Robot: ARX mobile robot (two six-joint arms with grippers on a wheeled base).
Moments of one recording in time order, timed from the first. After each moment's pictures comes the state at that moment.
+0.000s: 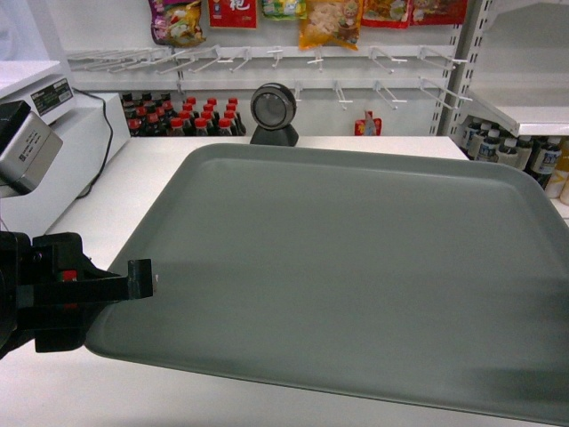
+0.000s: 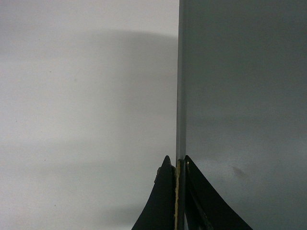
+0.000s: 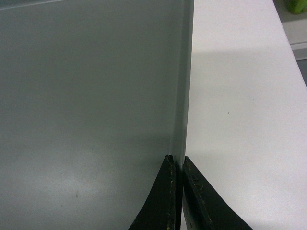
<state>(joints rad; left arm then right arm) -0.32 1.36 0.51 0.20 -0.11 -0.29 0.13 1.34 0.39 0.38 -0.03 0.27</state>
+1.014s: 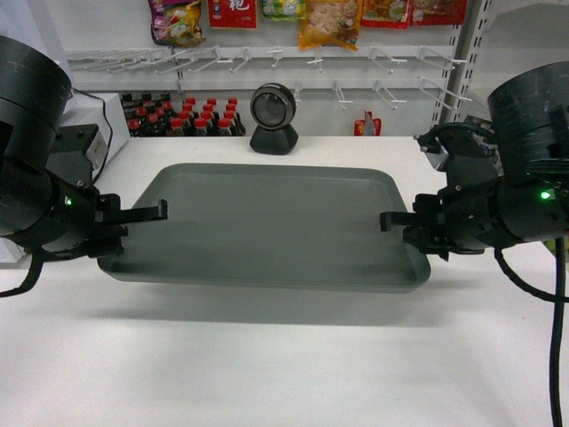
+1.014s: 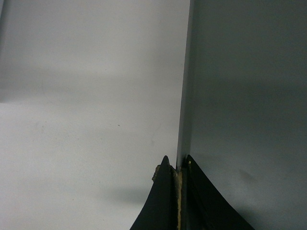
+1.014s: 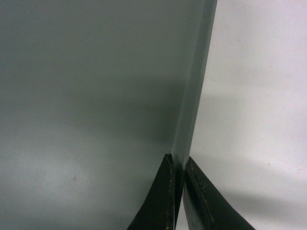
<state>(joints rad) -0.11 1.96 1.06 0.03 -0.15 -0.21 0.20 2.14 1.18 0.21 -0.20 0.13</state>
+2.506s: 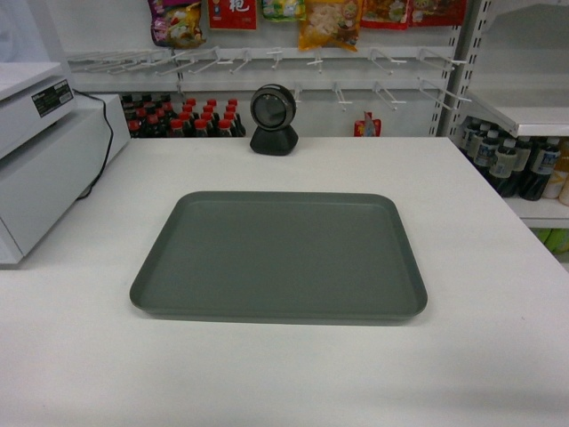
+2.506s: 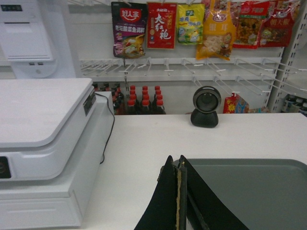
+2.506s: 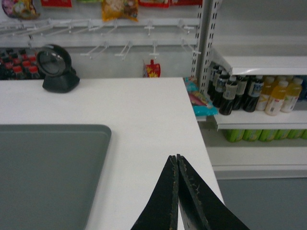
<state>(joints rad) -0.12 1.14 0.32 0.86 -0.12 -0.02 0.06 1.57 0.32 1.16 0.07 0.01</state>
